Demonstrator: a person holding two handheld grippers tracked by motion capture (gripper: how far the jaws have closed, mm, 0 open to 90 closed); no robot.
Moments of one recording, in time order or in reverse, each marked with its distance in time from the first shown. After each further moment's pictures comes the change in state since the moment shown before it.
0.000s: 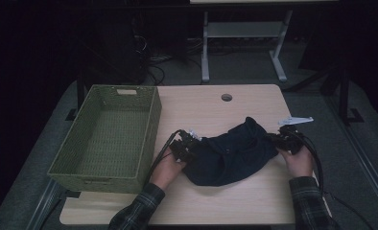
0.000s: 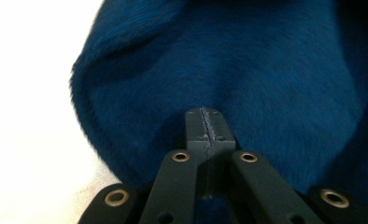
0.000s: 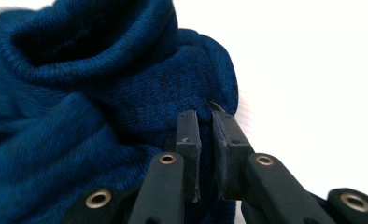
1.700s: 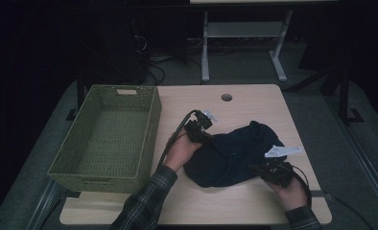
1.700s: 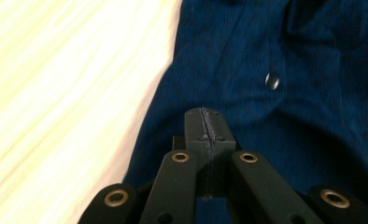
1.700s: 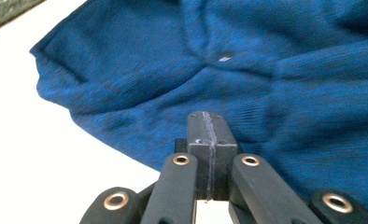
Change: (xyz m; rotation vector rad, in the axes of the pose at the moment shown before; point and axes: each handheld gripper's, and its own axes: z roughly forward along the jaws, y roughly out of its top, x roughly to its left) left arm -0.001 0.080 -0.010 -0.124 -0.045 0.107; right arm 0.095 -0.049 -0.029 0.037 0.265 -0.079
